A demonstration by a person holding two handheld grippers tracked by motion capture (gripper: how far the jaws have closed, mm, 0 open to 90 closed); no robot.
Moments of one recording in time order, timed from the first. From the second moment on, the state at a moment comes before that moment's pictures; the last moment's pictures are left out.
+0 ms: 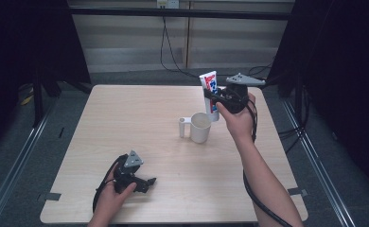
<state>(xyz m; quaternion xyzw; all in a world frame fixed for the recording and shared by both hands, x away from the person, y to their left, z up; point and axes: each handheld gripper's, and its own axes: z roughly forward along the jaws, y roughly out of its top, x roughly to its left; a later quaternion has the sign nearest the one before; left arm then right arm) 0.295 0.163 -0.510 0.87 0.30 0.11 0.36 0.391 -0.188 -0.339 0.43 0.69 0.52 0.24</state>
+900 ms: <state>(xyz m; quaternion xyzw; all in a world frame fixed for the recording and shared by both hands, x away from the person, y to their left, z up) 0.295 0.163 -0.510 0.87 0.30 0.11 0.36 0.411 -0.181 -0.360 0.45 0.67 0.52 0.25</state>
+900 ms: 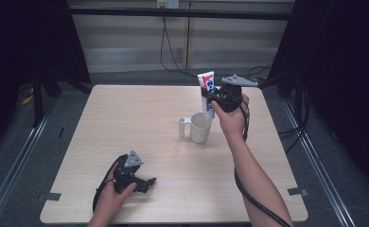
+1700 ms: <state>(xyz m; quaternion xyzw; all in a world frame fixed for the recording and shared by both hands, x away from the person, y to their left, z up) 0.295 0.163 -0.510 0.87 0.30 0.11 0.36 0.417 -0.176 -0.395 0.48 0.66 0.53 0.24</state>
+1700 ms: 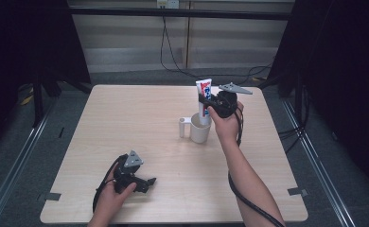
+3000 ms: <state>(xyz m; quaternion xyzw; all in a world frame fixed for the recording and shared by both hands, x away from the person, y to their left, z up) 0.295 0.163 -0.510 0.87 0.30 0.11 0.36 0.410 -0.172 -0.422 0.46 0.68 0.52 0.24</state>
